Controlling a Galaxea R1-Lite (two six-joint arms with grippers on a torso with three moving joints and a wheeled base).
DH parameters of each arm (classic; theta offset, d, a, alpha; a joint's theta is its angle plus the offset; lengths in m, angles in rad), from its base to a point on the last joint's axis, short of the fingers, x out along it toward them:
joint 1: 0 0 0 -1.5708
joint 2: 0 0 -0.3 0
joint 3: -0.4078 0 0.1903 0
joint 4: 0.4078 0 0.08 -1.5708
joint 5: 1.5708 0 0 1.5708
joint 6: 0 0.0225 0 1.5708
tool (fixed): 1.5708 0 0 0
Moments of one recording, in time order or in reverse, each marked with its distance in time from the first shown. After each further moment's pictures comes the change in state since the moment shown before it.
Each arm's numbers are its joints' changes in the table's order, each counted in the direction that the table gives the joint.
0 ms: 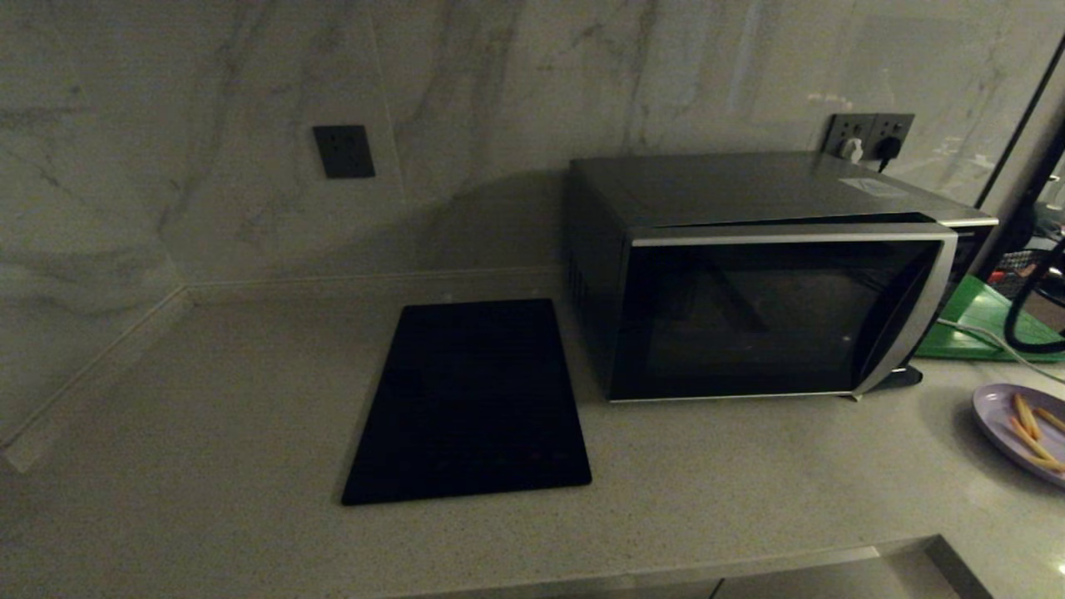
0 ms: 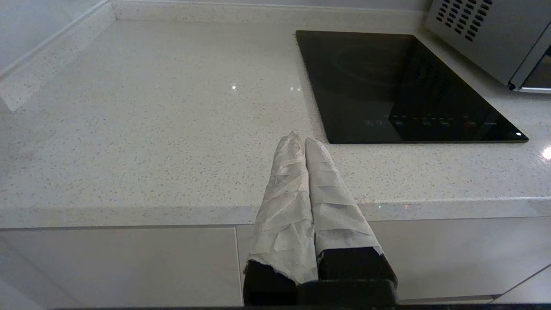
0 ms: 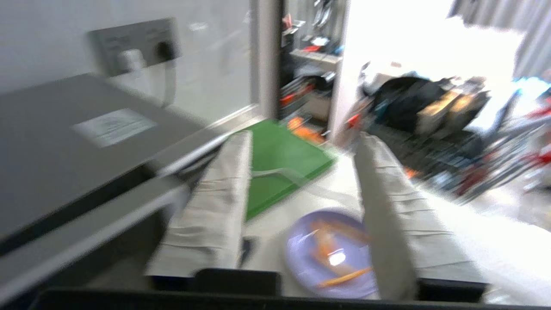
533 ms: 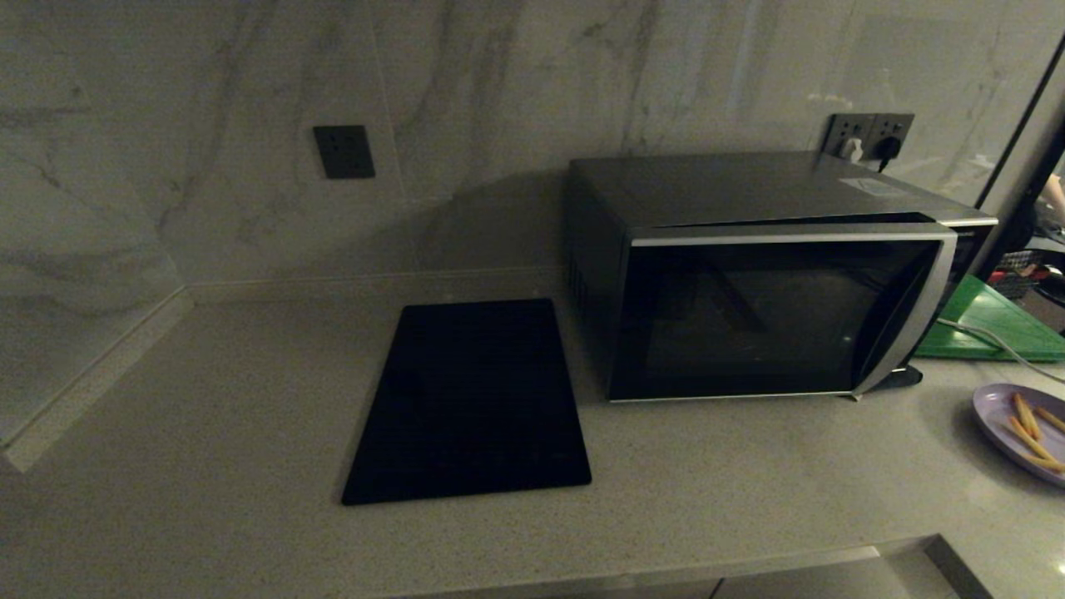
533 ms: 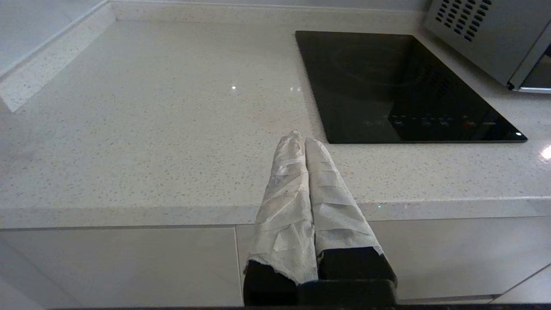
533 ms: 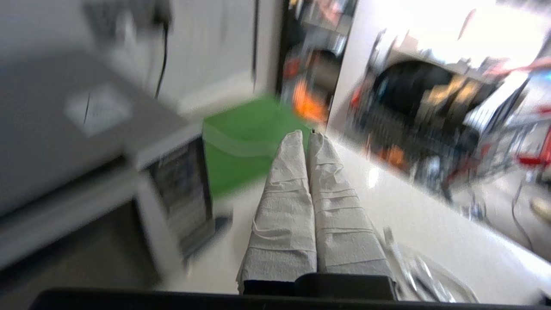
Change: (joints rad) left arm 0.000 0.000 0.000 0.000 0.000 0.000; right arm -0.183 -0.098 -0.436 0.808 -0.261 0.161
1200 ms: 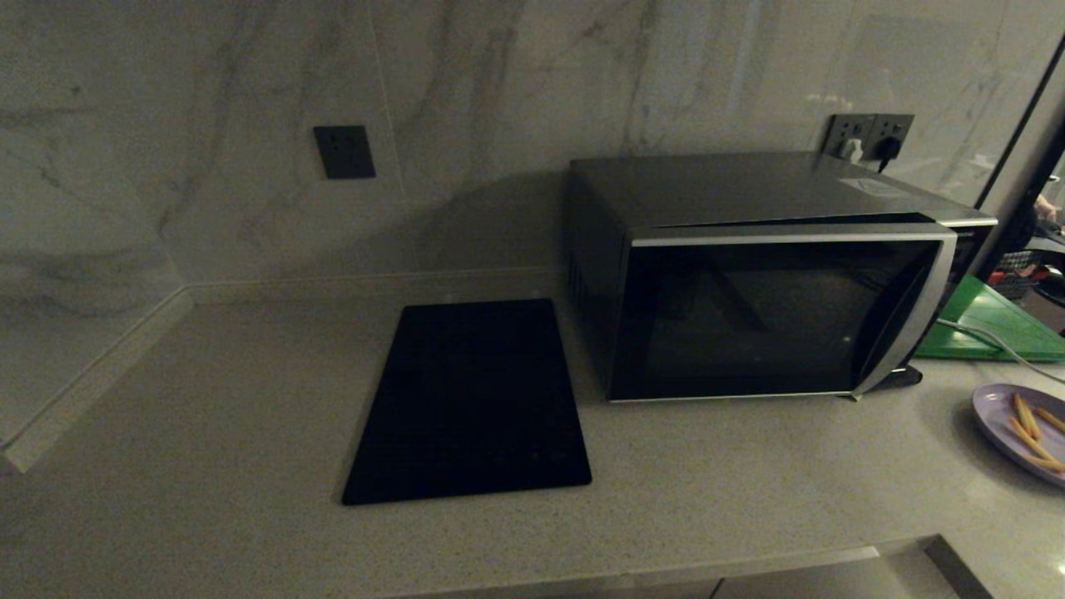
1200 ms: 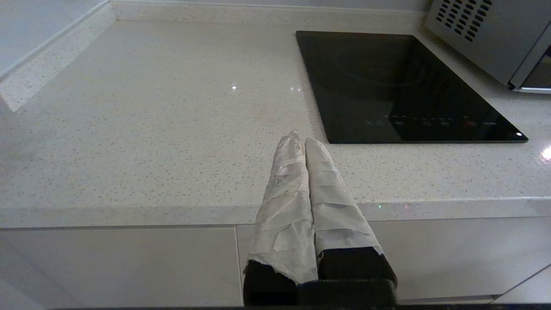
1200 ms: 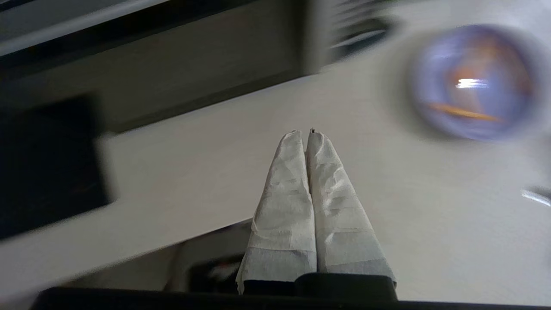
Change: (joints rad) left arm 0.000 0.000 0.000 0.000 0.000 0.000; right arm -0.011 0.222 -0.545 0.949 -0.645 0.200
